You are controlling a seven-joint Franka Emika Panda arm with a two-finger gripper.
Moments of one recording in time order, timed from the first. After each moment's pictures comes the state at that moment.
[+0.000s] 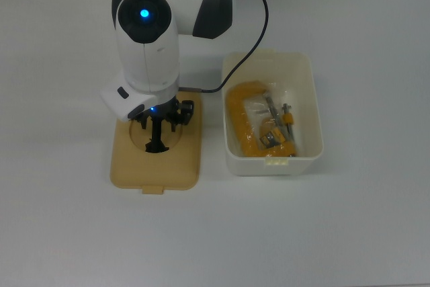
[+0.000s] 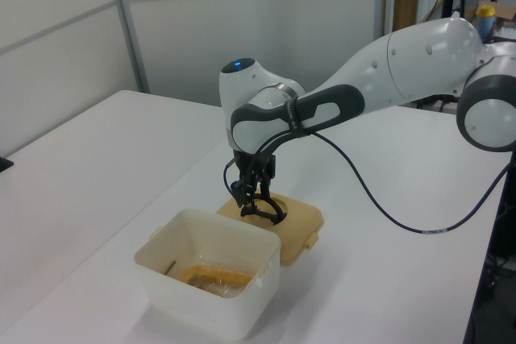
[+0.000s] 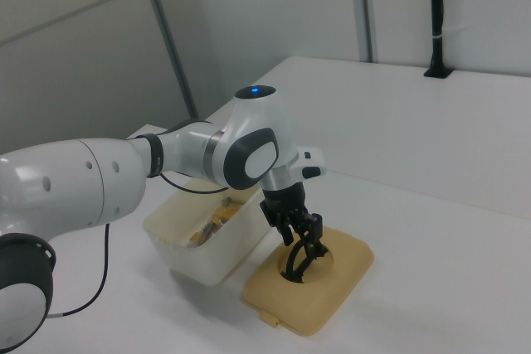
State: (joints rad) arm 0.03 0.49 0.00 -1.54 -0.06 2.03 0.07
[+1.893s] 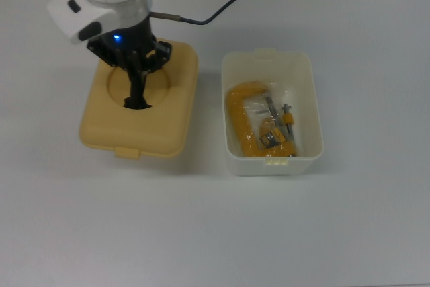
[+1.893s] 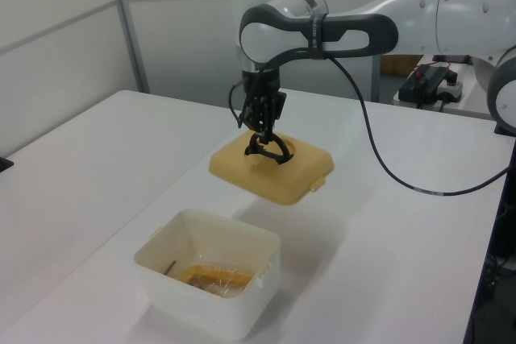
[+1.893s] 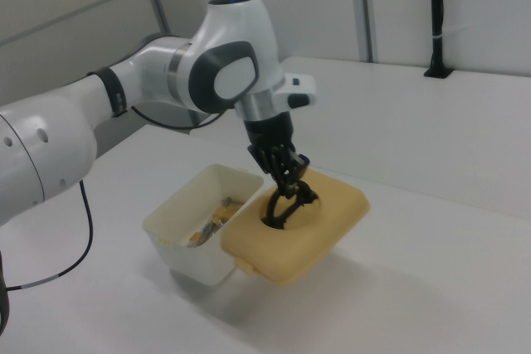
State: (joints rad) arm -0.03 0.35 0.02 -1.33 -0.04 1.72 0.09
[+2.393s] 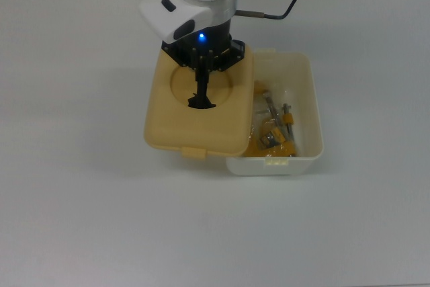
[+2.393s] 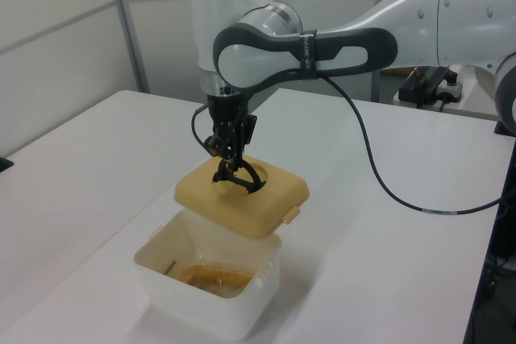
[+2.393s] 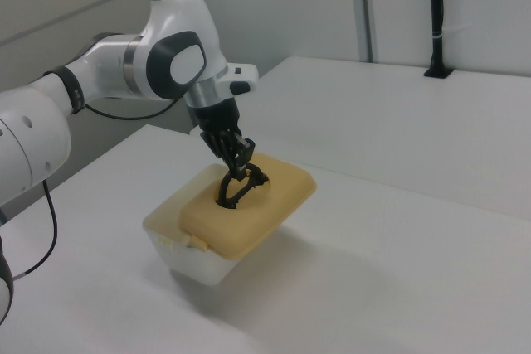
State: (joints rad) arm -0.02 0.35 0.22 -1.33 -0.12 1.72 0.27
